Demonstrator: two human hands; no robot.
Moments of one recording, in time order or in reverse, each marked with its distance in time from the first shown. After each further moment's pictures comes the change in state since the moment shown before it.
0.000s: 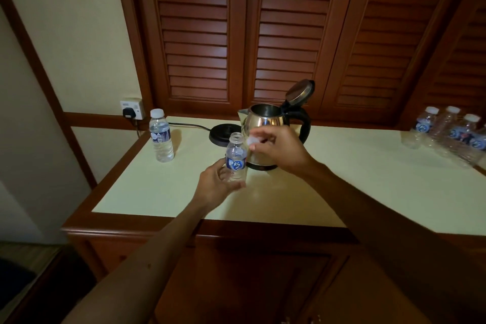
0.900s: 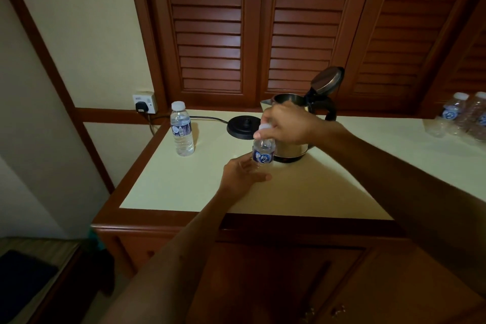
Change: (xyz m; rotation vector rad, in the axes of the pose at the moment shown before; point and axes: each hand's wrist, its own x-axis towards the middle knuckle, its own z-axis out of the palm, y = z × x) left_hand 0.011 -0.003 -0.009 0.022 -0.067 -0.046; right_hand 0.048 -0.045 0.013 -0.555 -0.351 -0.064
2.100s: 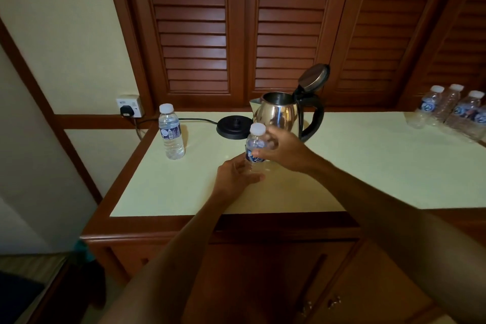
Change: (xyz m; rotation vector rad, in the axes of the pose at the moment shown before) left_hand -0.005 -0.003 -0.001 0.004 -0.021 0.081; right_hand -0.030 0.026 0.068 0.579 0.149 0.198
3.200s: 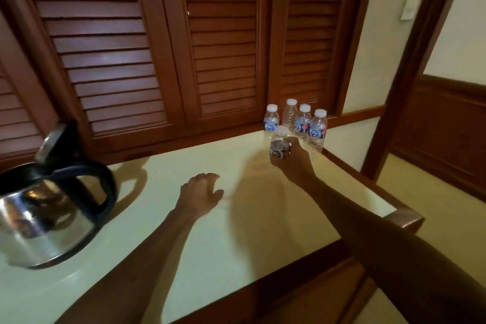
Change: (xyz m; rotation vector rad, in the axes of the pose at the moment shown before) left_hand 0.192 0.085 0.368 0.875 -0.241 0.288; right_hand -0.093 0.332 -0.339 -0.033 0.707 0.470
